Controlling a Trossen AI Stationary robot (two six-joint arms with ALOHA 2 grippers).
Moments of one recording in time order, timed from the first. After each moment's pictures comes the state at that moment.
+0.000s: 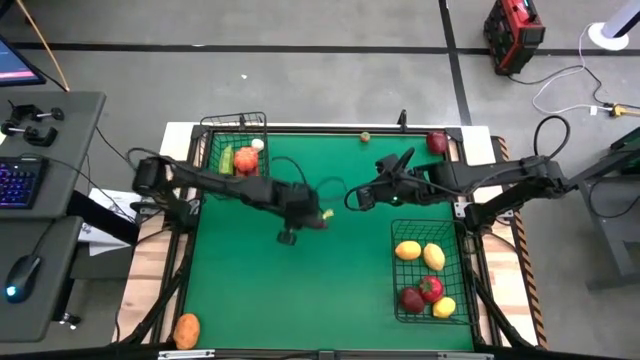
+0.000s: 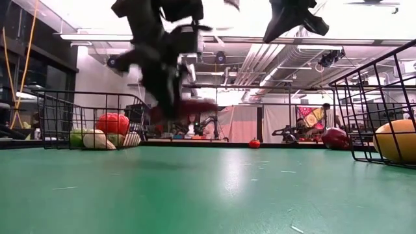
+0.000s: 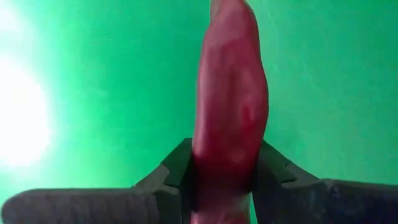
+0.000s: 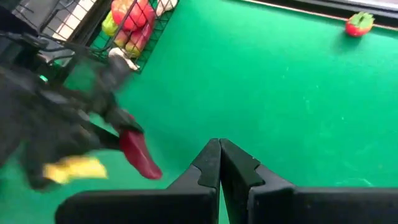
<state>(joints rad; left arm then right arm) -0.02 1.72 1.21 -0.66 -0.10 0.29 0.10 1.37 1.29 -0.85 0.47 1.05</state>
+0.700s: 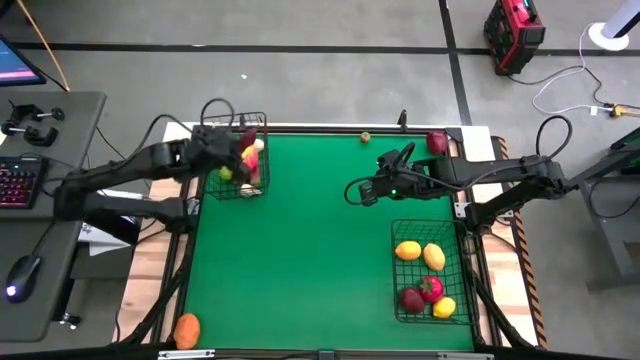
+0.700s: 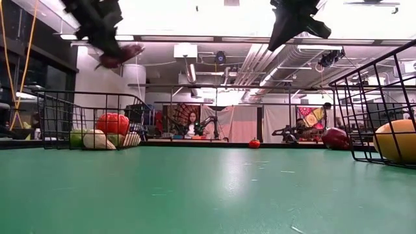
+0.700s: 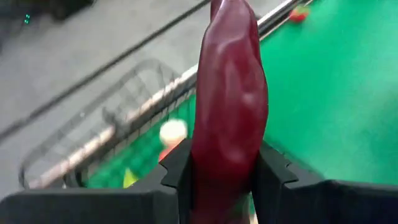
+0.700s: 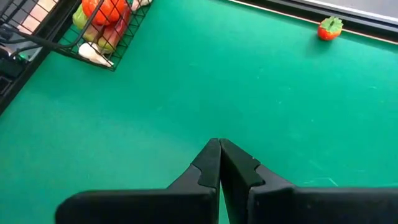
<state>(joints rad) 0.31 0.90 0.93 -0.83 -0.54 -0.27 0.05 1.36 1.29 -0.92 0.46 1.00</state>
